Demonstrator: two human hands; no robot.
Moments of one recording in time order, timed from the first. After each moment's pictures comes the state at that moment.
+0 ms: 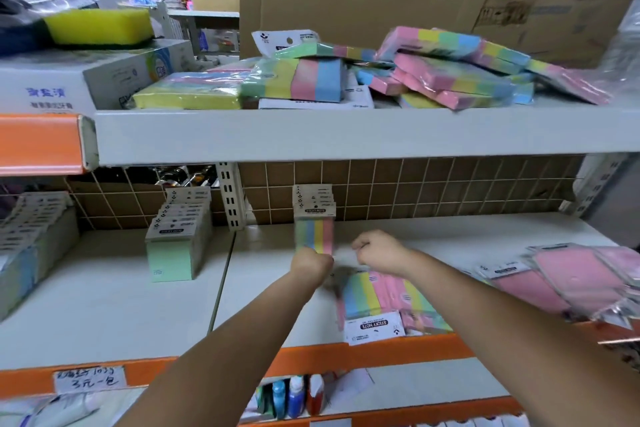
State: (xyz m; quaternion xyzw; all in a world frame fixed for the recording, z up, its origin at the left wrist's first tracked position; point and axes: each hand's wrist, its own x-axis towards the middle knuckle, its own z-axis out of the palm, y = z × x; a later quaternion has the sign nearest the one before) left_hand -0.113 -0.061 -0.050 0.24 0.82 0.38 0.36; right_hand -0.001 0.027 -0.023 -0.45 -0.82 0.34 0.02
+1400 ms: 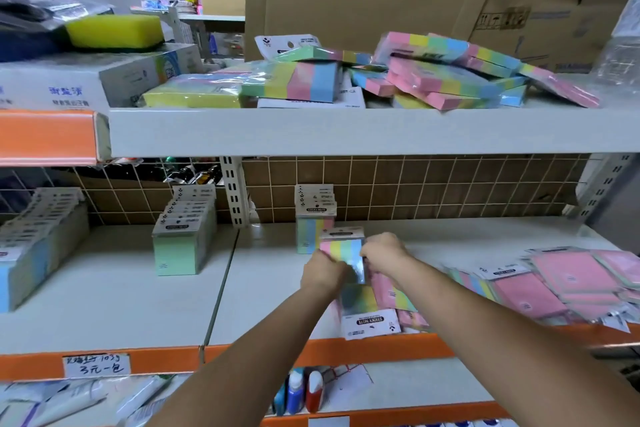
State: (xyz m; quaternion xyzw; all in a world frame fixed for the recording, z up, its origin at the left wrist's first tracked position) left_hand -0.078 -0.067 -0.052 0.27 0.84 0.35 0.30; right_hand 0.003 0.028 -0.032 -0.54 -0.72 0.43 0.09
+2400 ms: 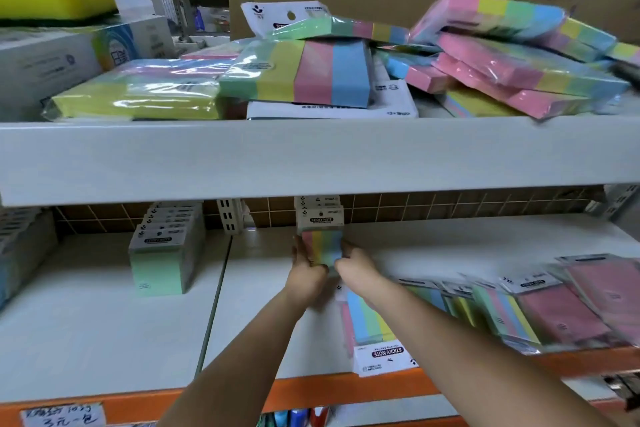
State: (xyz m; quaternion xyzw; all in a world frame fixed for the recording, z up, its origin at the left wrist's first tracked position) left_hand -0.152 -0.040 -0.101 0.30 0.76 0.45 0.36; right_hand -0.066 0.033 -0.092 -0.48 -0.70 0.50 0.14
